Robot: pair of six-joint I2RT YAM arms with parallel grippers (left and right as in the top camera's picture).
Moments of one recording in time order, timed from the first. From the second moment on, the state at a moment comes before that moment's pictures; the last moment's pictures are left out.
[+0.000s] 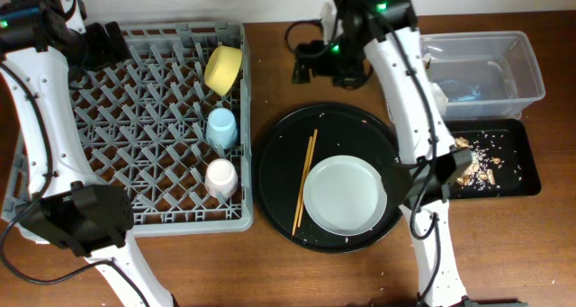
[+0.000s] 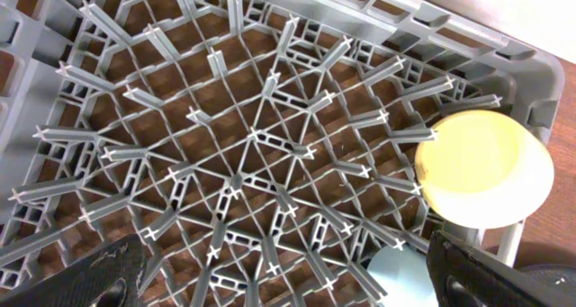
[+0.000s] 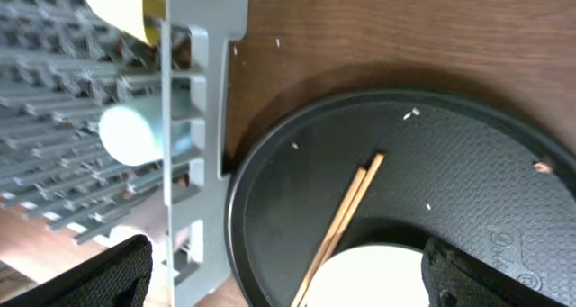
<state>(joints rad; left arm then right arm) 0.24 2.15 2.47 -1.39 0.08 -0.14 0.33 2.47 2.86 -1.69 -0.35 0.26</state>
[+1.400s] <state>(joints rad) 0.24 2.15 2.47 -1.39 0.08 -0.14 0.45 1.97 1.58 -1.22 -0.11 0.44</state>
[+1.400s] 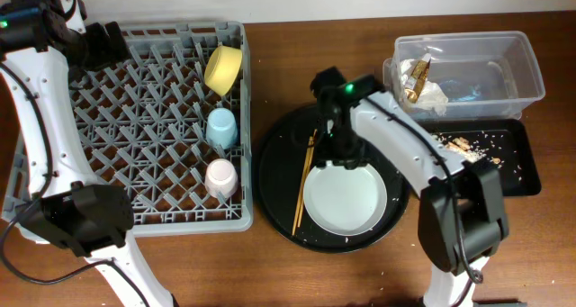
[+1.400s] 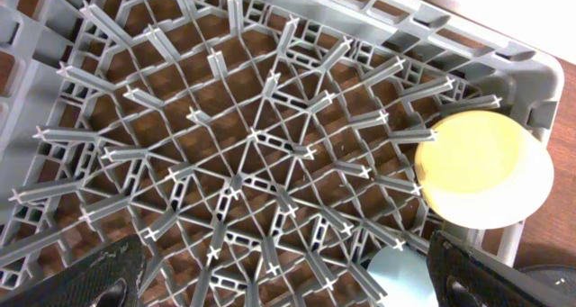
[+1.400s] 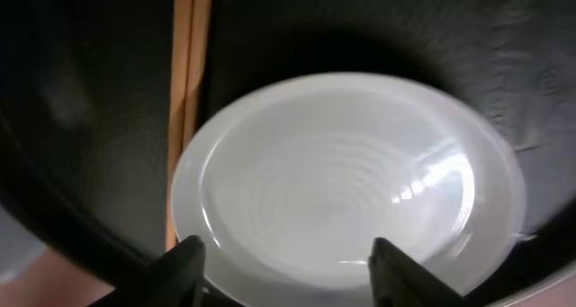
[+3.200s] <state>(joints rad) 0.24 2.15 2.47 -1.39 0.08 -0.14 0.61 2.08 1.50 -1.11 0.00 0.47</state>
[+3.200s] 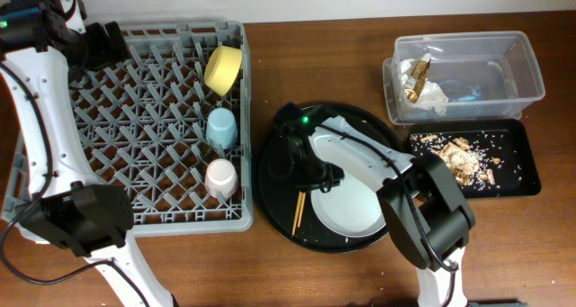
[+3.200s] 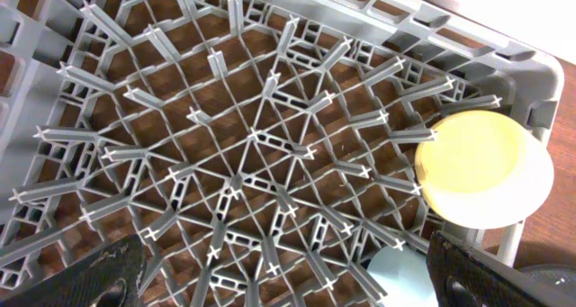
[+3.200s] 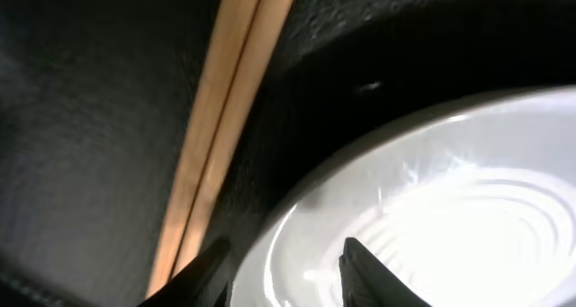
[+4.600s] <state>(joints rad) 0.24 2.15 2.47 -1.39 0.09 -0.14 0.50 2.36 2.26 0.04 -0.99 0.62</state>
